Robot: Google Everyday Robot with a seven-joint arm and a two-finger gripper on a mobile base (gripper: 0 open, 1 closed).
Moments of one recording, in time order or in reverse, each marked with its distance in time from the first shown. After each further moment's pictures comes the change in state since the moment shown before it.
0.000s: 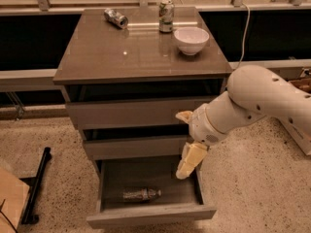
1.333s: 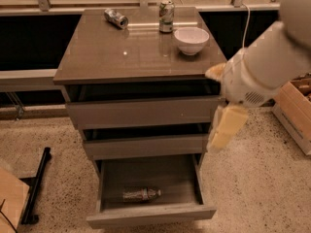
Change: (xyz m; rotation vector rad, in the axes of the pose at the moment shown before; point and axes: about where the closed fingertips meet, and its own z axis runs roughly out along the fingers) arm -0.042 -0.001 -0.163 0.178 0.205 -0.035
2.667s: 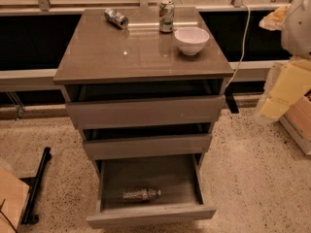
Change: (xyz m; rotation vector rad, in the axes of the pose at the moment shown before) arm 0.012 -0.011 -0.133 0.188 0.147 0.070
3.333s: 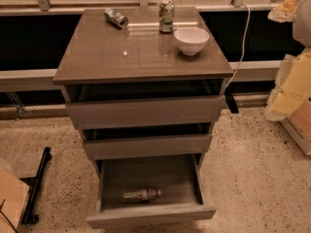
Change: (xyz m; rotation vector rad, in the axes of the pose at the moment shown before) arm 0.004 -0.003 -0.017 0.012 0.029 -0.006
